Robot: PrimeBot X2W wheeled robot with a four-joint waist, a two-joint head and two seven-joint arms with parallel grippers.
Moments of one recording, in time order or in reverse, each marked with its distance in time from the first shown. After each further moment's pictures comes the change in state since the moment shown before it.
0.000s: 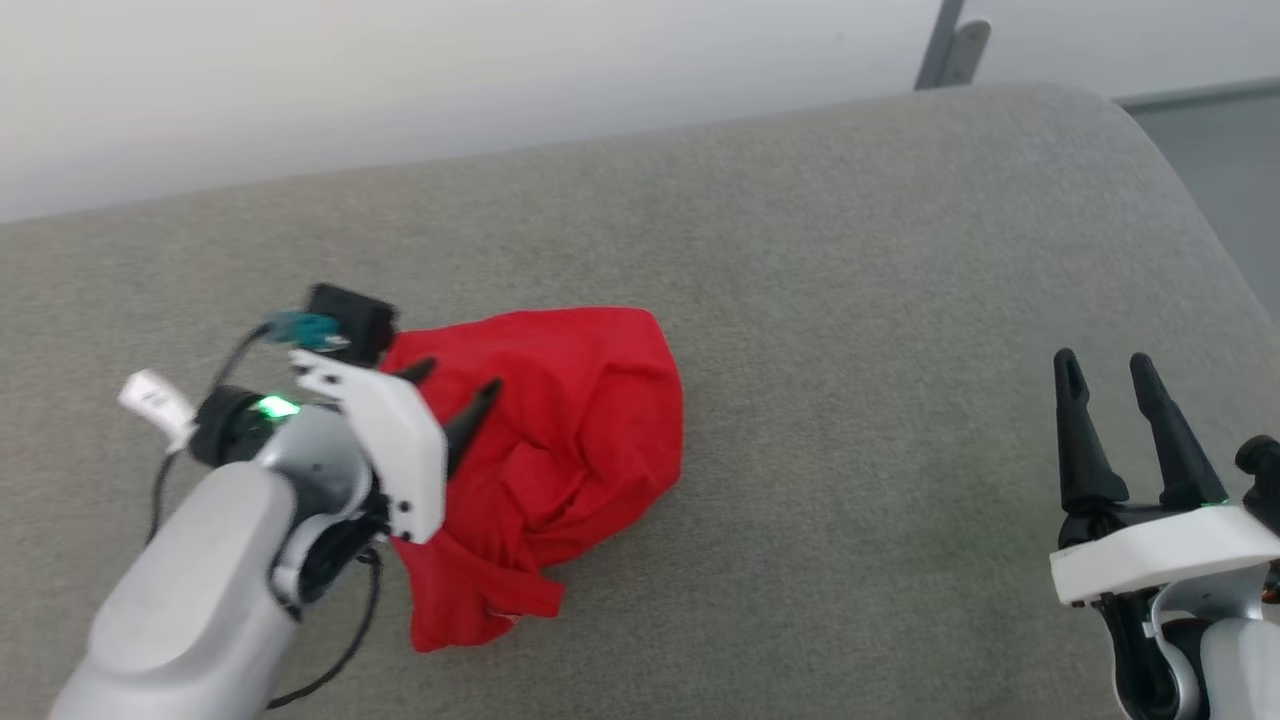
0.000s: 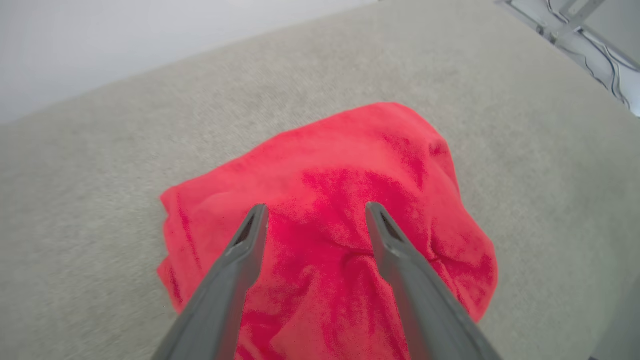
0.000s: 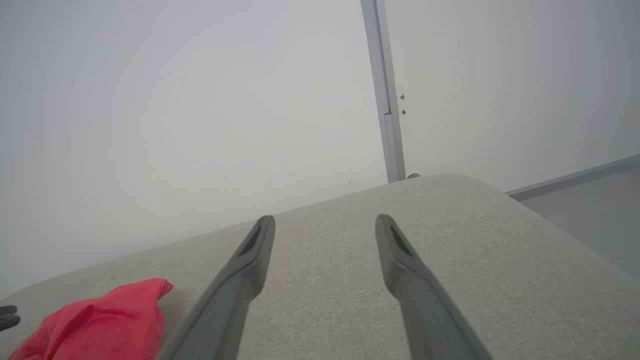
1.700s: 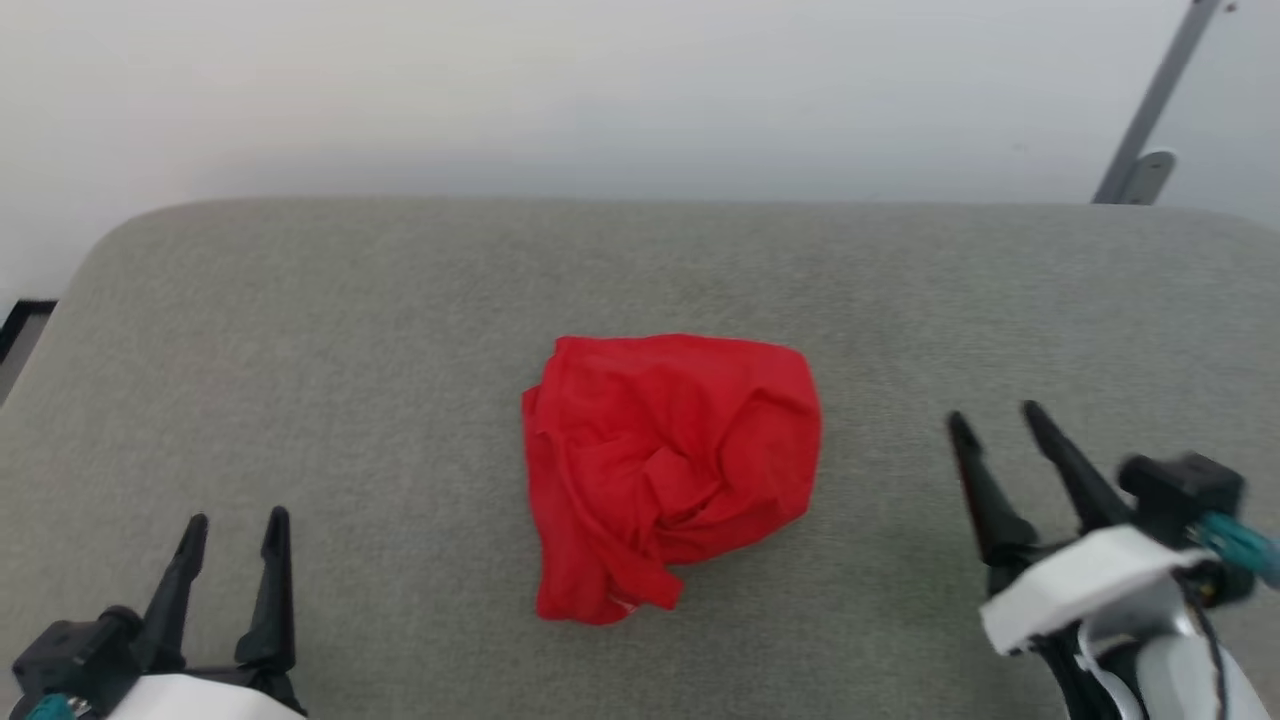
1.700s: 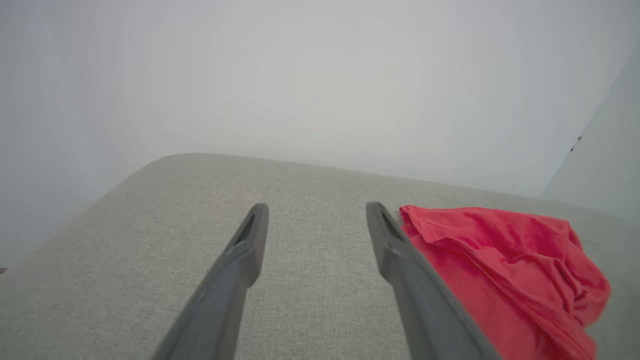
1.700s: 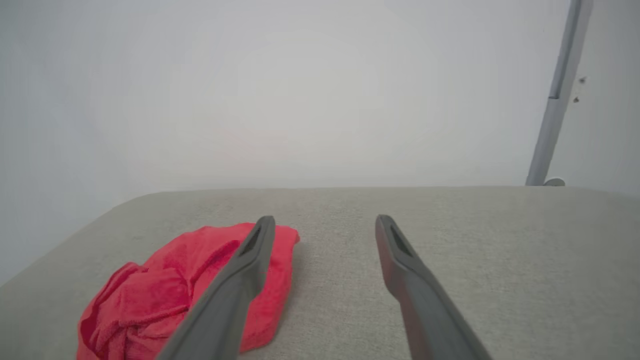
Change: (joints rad) left arm 0.663 -0.014 0.410 -0.313 0.092 0.136 -0.677; right arm 0.041 -0.055 0.150 0.012 -0.032 0.000 0.075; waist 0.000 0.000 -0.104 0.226
